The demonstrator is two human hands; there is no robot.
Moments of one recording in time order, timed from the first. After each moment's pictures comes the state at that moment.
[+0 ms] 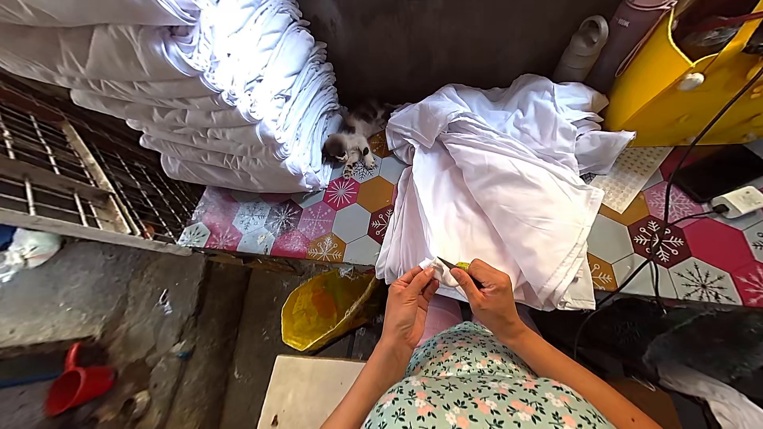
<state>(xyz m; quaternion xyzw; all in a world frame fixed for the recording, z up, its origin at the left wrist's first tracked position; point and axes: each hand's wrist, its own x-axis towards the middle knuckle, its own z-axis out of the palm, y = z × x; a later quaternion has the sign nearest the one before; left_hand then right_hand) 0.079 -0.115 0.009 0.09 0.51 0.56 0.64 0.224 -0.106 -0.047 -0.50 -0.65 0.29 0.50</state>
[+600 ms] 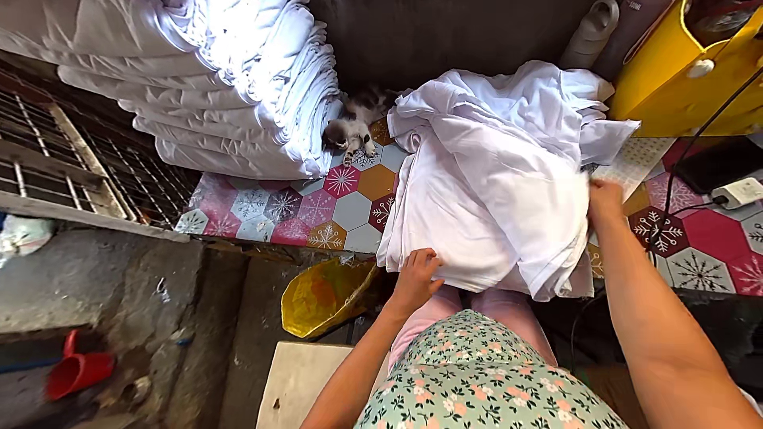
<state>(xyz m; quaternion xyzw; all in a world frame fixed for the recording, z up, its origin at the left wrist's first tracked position) 0.040 -0.100 -0.115 0.81 0.49 0.24 0.21 0.424 0.031 -0.057 -0.80 -0.39 0.26 0.36</state>
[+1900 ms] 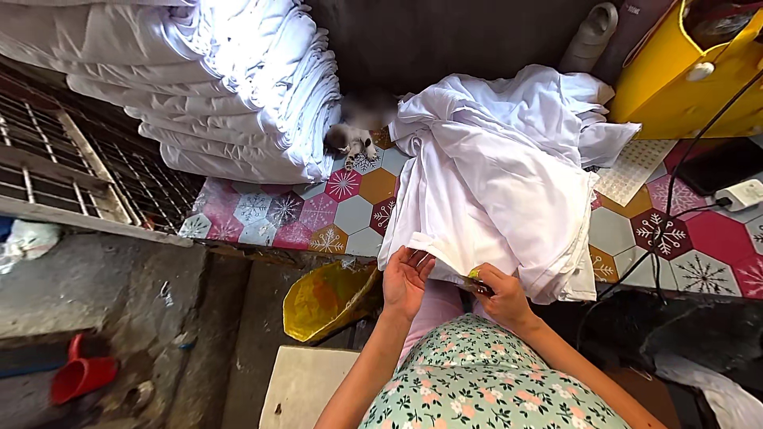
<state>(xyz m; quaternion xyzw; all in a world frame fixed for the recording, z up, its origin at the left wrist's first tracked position) 0.064 -0.093 -0.021 0.03 0.48 0.58 0.65 0.260 -0.120 -0.091 -0.43 -0.76 0.24 0.43</state>
